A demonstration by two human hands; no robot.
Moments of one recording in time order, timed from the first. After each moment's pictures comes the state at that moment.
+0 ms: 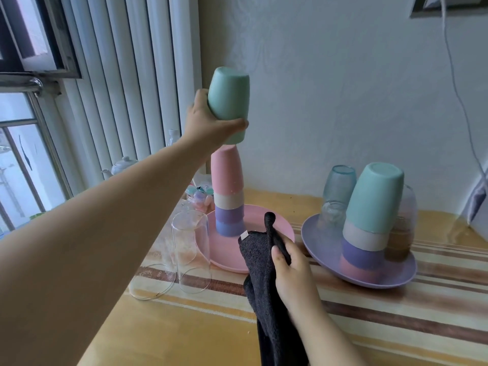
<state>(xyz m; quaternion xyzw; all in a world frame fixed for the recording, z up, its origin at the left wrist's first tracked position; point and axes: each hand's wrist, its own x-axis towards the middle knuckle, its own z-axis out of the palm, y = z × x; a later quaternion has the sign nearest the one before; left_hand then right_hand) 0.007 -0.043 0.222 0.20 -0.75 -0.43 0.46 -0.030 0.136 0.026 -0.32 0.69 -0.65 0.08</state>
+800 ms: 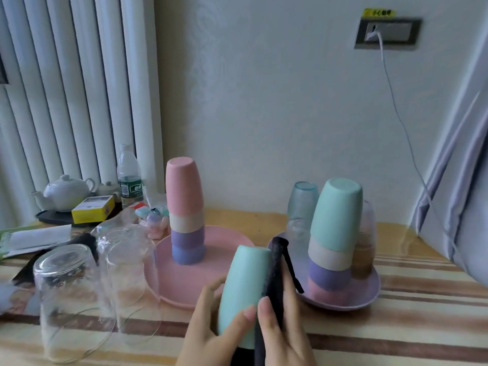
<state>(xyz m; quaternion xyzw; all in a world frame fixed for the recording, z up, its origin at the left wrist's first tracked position) 0.043 0.086 0.013 0.13 -0.64 -0.69 0.31 -0.013 0.170 0.013 -0.40 0.59 -0.69 -0.10</state>
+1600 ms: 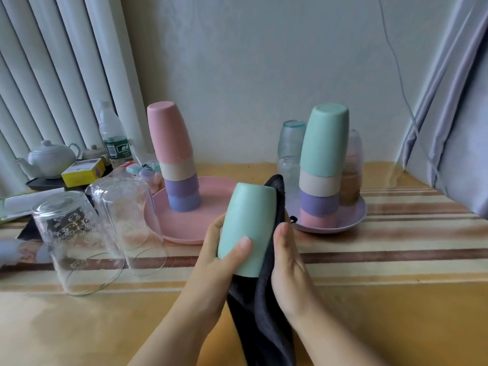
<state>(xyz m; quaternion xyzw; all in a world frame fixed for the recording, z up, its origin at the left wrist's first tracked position) 0.059 0.095 0.005 0.06 -0.58 -0.78 0.20 -0.007 0.195 0.004 -0.31 0.62 -0.71 0.09</state>
